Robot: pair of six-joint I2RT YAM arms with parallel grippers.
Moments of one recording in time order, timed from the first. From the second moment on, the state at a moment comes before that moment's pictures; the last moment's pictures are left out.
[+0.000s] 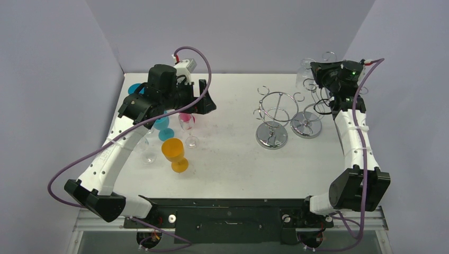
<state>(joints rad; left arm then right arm) -0.51 1.38 1.68 -0.86 0.22 -0.41 -0.13 1.42 1.38 -0.18 -0.13 1.25</state>
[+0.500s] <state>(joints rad) -0.51 1.38 1.67 -0.85 0.22 -0.41 -0.11 1.42 1.46 -0.27 -0.13 1.21</state>
